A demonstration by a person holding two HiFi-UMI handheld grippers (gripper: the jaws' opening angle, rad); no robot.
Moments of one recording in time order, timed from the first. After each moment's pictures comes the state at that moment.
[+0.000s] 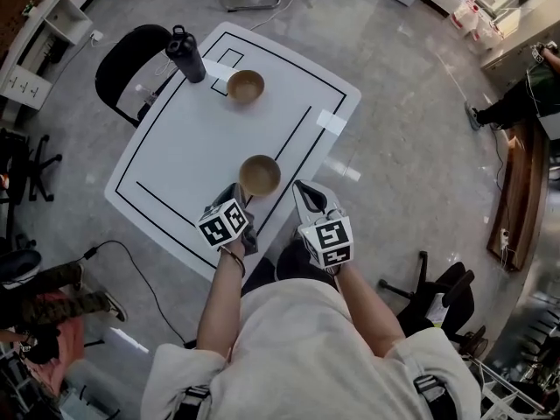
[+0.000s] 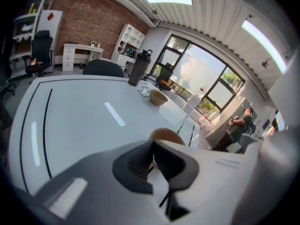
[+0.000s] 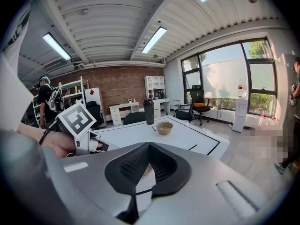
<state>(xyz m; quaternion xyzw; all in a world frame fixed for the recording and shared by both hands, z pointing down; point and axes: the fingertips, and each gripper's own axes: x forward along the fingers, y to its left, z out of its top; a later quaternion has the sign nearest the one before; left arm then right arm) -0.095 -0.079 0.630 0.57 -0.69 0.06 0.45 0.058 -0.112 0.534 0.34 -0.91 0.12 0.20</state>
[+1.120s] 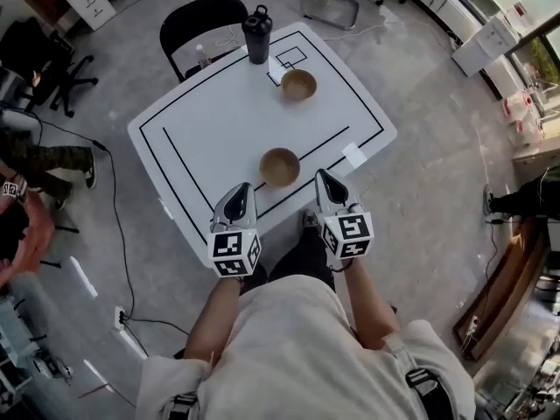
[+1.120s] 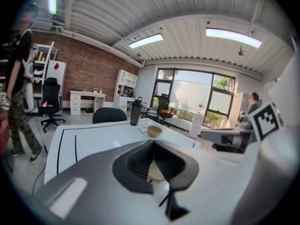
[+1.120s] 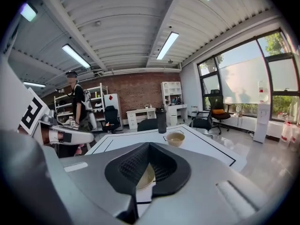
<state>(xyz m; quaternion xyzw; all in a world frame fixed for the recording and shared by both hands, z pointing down) -0.068 -0.016 0.511 0.56 -0.80 0.03 0.22 0.049 -0.135 0.511 0.23 -0.96 0.09 0.17</state>
